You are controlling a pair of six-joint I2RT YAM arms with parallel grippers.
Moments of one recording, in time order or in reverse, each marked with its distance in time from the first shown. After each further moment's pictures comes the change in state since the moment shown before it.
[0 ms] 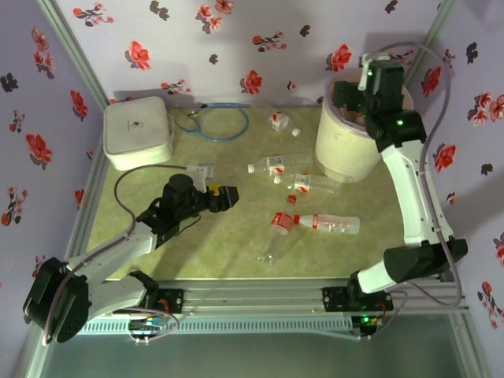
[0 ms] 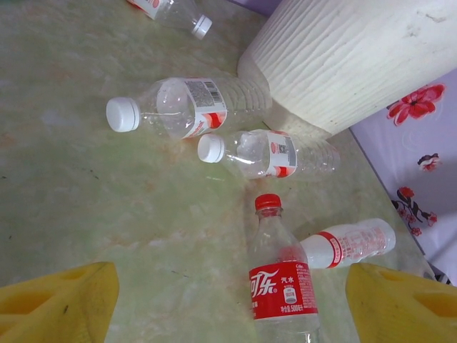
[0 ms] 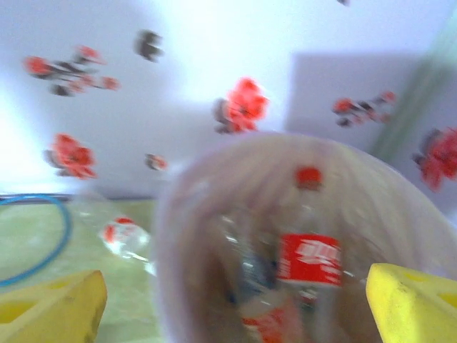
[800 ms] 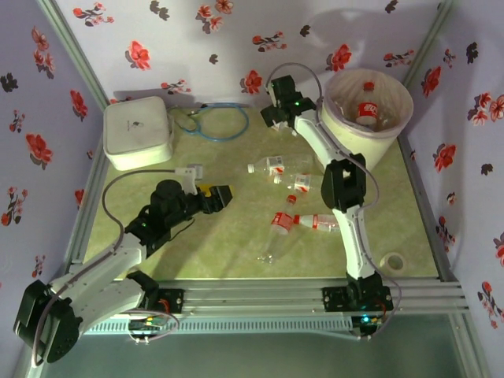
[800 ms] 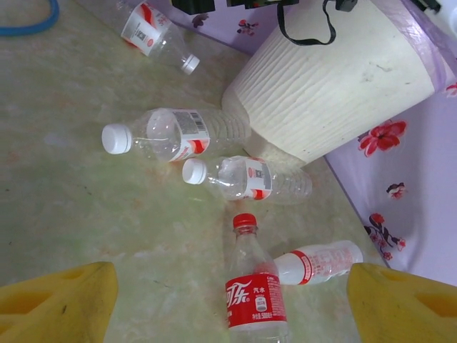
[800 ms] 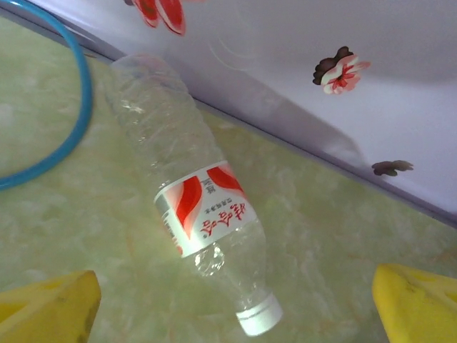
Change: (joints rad) left arm 0.008 -0.159 -0.045 -0.016 -0.027 -0.066; right arm 0.168 0.949 0.547 0.042 0.013 -0.226
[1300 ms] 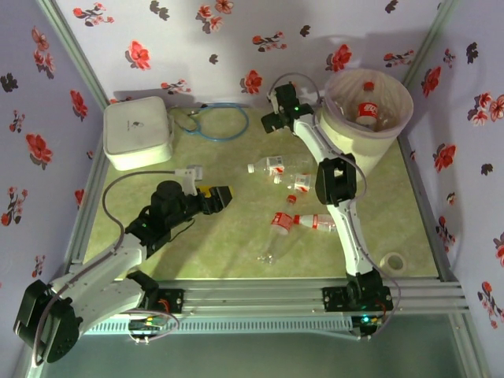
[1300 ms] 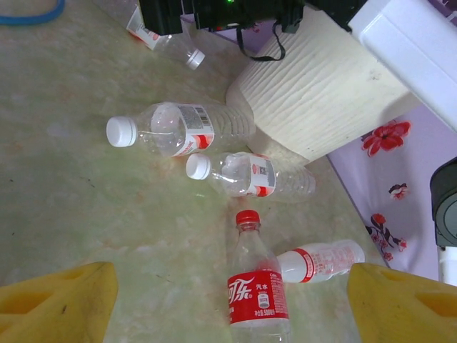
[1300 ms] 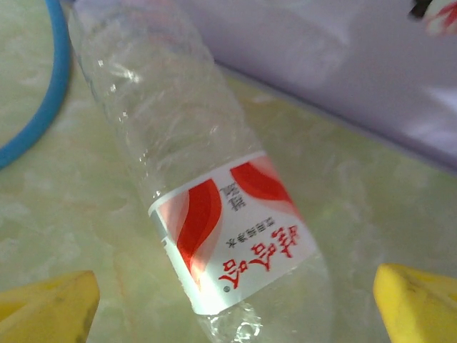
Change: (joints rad) left arm 0.000 0.000 -0.008 0.000 0.000 -0.013; right arm -0.053 0.222 0.158 -0.020 -0.146 0.044
